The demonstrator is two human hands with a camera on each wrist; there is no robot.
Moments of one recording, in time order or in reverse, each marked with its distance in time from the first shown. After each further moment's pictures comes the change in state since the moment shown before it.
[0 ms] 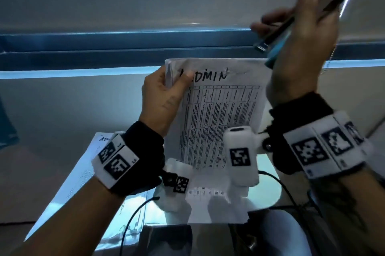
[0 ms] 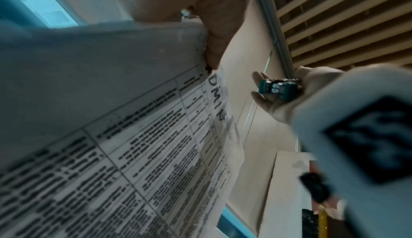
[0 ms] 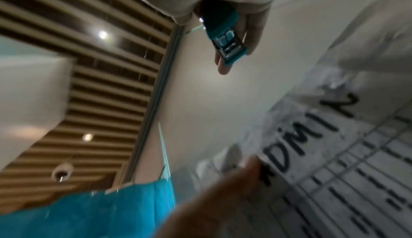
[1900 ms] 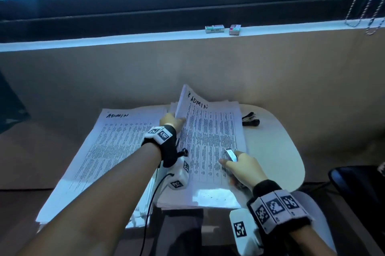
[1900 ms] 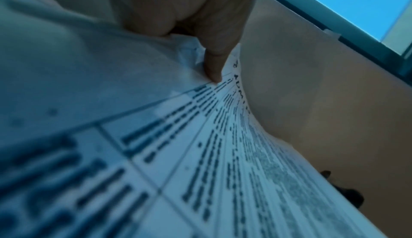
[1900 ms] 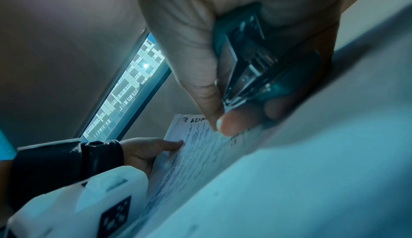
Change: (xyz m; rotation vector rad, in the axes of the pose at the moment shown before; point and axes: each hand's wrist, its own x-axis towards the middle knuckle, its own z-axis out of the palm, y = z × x) left_hand -0.021 -0.206 -0.023 0.769 -0.143 -0.939; right_hand -0.168 0.183 -0.136 -1.005 -0.668 1.121
